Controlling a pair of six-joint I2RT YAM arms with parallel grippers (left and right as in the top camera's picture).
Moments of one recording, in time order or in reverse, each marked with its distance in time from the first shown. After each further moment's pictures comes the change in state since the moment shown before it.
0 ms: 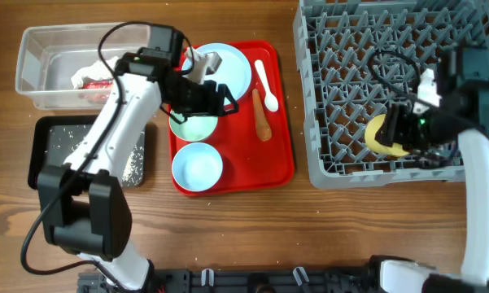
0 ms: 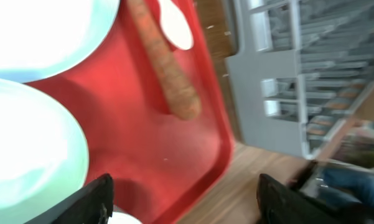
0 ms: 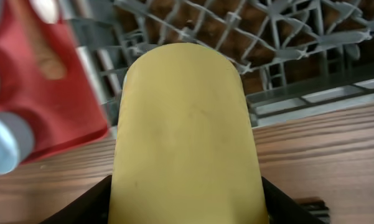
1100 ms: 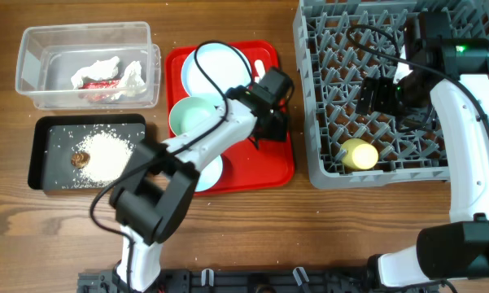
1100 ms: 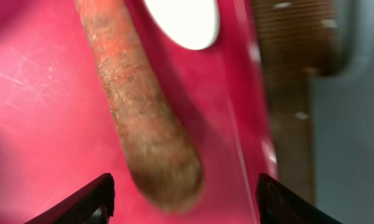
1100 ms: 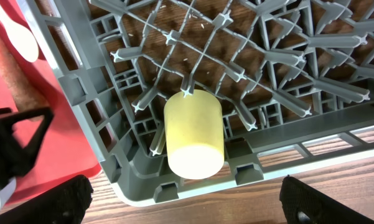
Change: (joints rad) left arm -0.440 0.227 0.002 0.250 -0.576 -0.455; right arm 0.092 0.233 0.156 0.048 0.096 0.078
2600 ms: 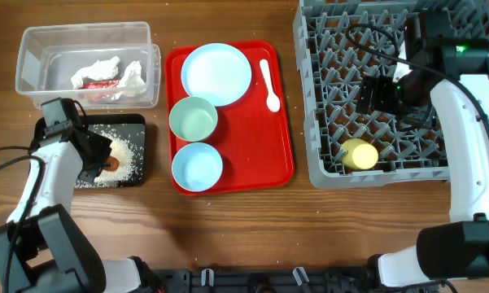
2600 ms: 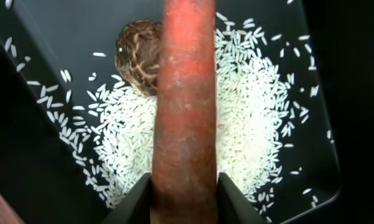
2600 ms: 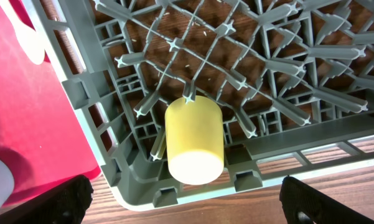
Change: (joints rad) left arm 1.024 -0.482 -0.590 0.066 -0.102 -0.311; right arm 0.000 0.000 0.000 0.020 0.000 -0.023
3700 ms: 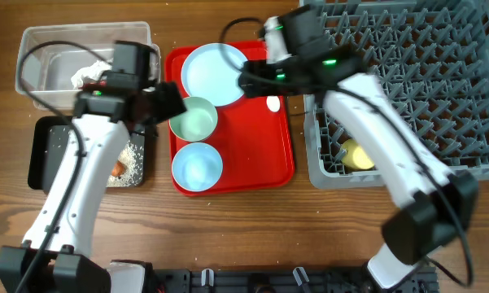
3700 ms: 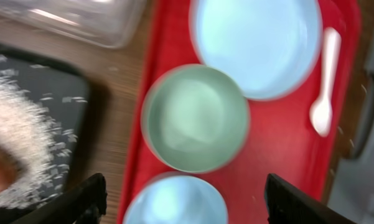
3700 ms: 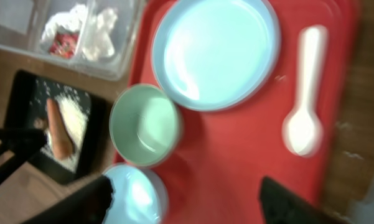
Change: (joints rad) left arm -0.489 -0.060 0.418 -0.298 0.100 0.312; right arm 0.495 0.174 0.002 0.631 -0.267 0.123
